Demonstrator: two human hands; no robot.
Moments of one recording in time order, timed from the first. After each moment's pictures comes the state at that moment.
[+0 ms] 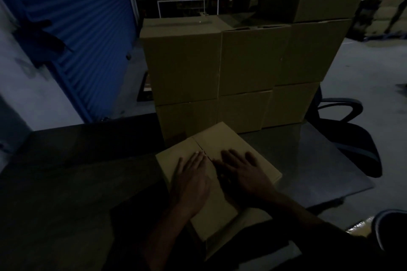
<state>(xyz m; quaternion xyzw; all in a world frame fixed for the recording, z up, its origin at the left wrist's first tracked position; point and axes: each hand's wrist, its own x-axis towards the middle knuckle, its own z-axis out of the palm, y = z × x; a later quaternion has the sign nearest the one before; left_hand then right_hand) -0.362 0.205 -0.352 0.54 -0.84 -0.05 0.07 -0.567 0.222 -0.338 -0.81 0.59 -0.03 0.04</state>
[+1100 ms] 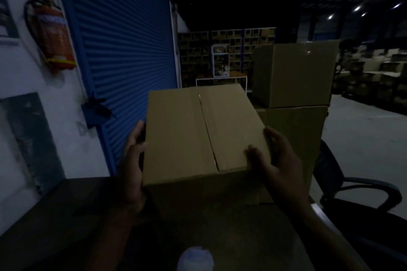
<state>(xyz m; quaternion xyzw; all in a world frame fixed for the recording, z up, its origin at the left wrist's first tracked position) -0.410 0.228 -0.104 0.35 -0.50 -0.34 0.72 -0.721 0.249 -0.103 -0.63 0.45 -0.60 0.18</state>
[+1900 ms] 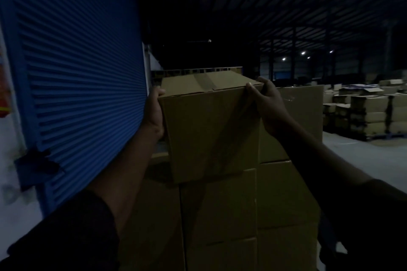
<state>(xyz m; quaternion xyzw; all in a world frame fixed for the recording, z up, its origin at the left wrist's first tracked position) -0.495 -0.111 0.107 0.23 -0.55 -0.44 0.66 -0.798 -0.059 0.110 -0.58 0.37 -0.69 0.22</state>
